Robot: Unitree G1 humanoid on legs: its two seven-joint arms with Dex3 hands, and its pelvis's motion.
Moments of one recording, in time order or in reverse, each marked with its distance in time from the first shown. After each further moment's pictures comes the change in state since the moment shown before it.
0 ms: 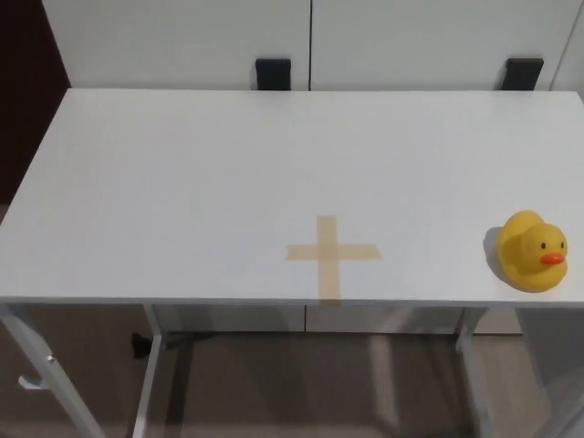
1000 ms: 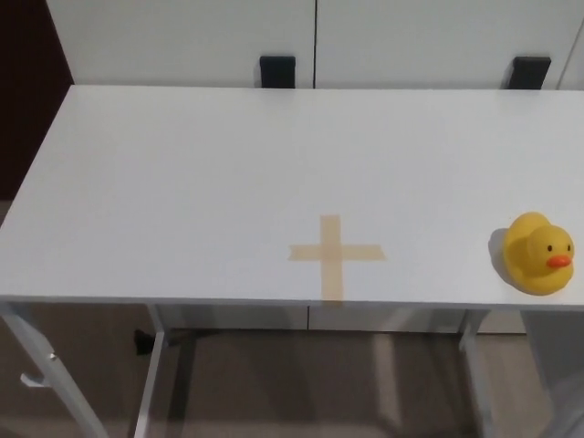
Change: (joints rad) left_arm -0.004 0.004 0.051 0.020 -0.029 -0.001 0.002; right_arm -0.429 -0.124 -0.351 -0.649 0.295 0.205 0.035
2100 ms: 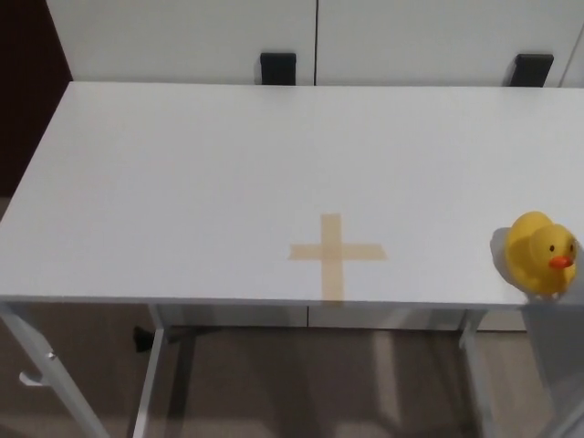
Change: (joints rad) left_arm 0.014 -0.014 0.000 -0.001 0.000 -0.008 0.001; right_arm -0.337 0.243 0.489 0.190 -0.175 0.158 -0.021
